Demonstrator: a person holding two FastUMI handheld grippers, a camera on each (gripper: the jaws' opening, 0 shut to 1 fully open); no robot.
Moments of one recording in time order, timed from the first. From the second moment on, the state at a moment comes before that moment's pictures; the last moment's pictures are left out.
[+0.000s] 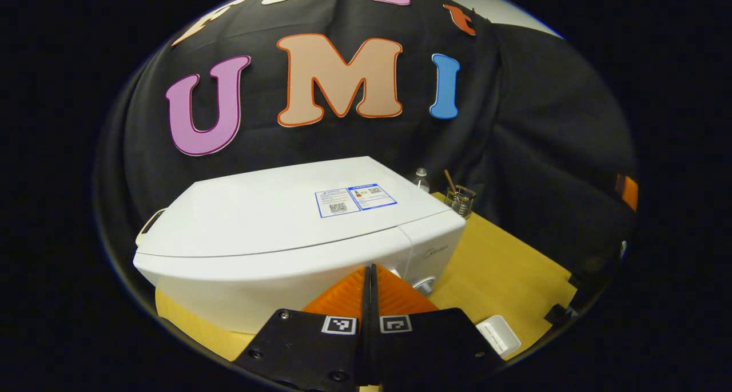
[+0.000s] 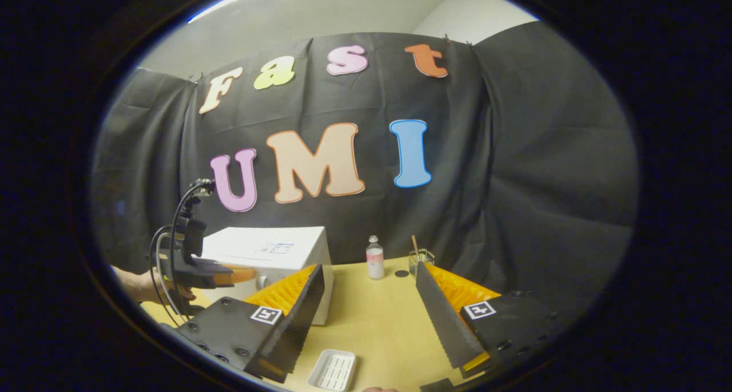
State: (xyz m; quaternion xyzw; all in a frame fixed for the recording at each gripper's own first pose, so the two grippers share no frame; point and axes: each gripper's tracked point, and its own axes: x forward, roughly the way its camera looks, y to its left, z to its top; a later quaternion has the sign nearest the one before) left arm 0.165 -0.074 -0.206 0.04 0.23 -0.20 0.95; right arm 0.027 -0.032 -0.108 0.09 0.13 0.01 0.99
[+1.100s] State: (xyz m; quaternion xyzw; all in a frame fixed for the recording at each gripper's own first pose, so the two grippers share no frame) left arm 0.052 0.106 -0.018 -0.05 0.06 -0.01 1.00; right arm 0.056 0.019 -0.089 0.05 0.11 0.08 0.99
